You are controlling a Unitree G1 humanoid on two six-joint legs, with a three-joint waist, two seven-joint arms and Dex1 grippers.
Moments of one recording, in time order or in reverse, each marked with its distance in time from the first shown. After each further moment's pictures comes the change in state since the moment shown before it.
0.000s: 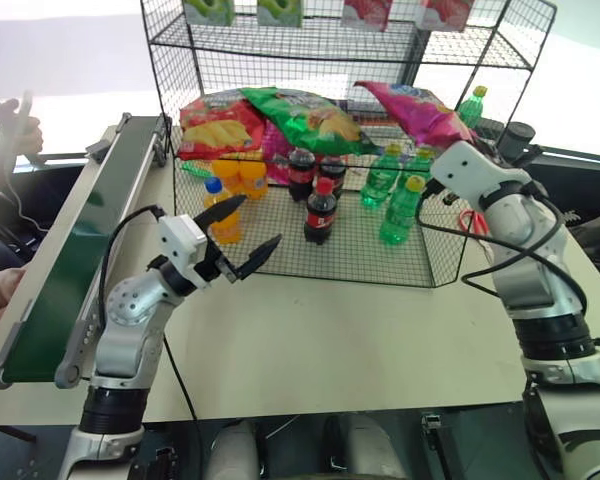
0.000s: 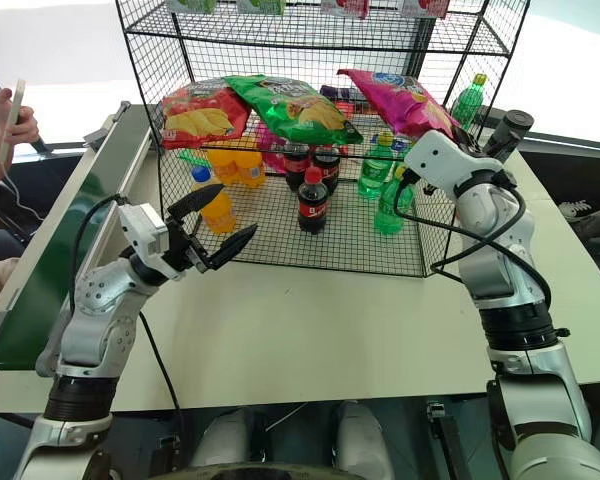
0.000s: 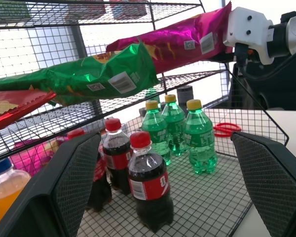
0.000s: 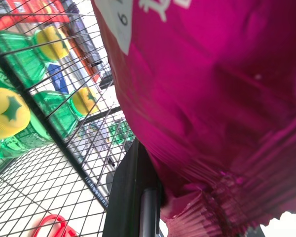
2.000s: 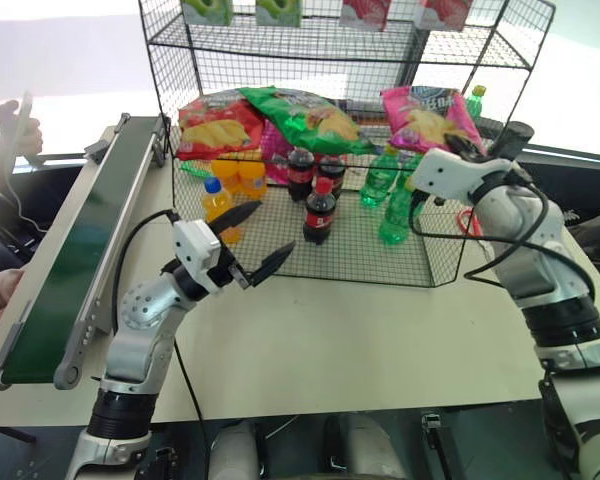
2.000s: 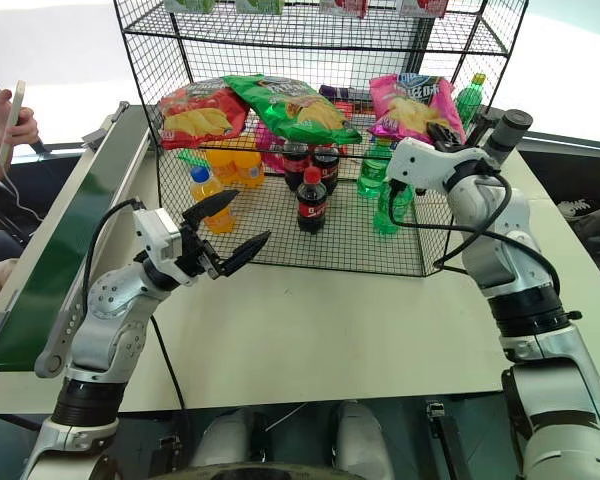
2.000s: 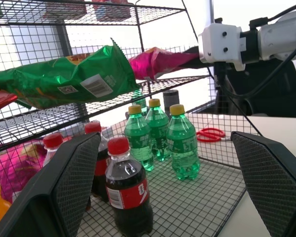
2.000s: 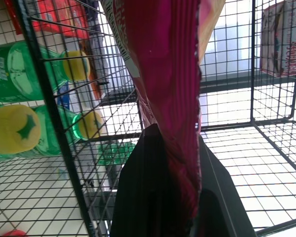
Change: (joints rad) left arm 0.014 -0.017 -0.054 -0.034 0.011 0.017 0.013; right arm -0.063 -0.106 0.107 0.118 -0.057 -0.215 0.038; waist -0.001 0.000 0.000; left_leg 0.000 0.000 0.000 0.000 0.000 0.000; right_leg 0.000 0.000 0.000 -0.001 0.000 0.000
